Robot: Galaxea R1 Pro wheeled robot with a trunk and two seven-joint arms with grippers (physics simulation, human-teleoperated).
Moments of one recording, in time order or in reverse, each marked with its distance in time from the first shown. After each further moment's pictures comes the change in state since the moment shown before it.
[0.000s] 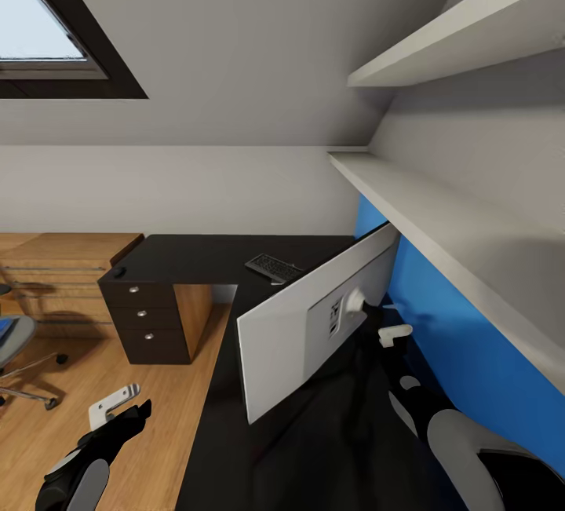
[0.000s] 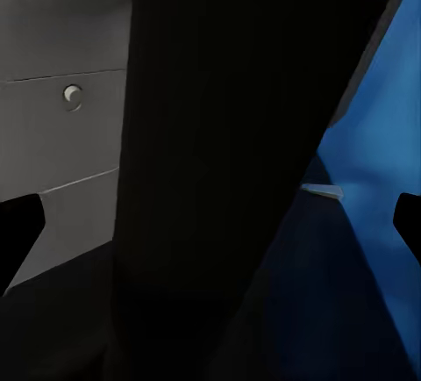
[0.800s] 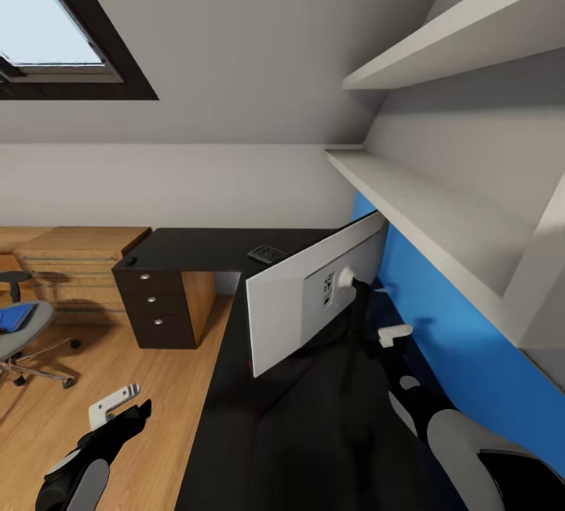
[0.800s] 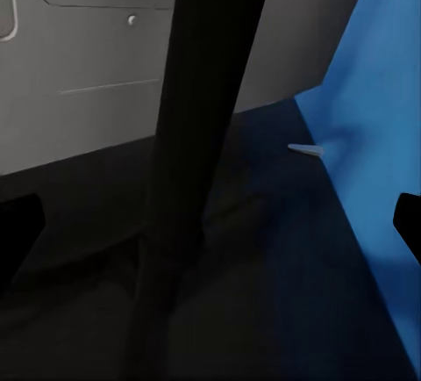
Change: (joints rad) left arm 0.000 0.000 0.000 0.000 0.000 0.000 0.000; right arm 0.000 0.000 0.000 0.000 0.000 -0.001 0.000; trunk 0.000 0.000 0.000
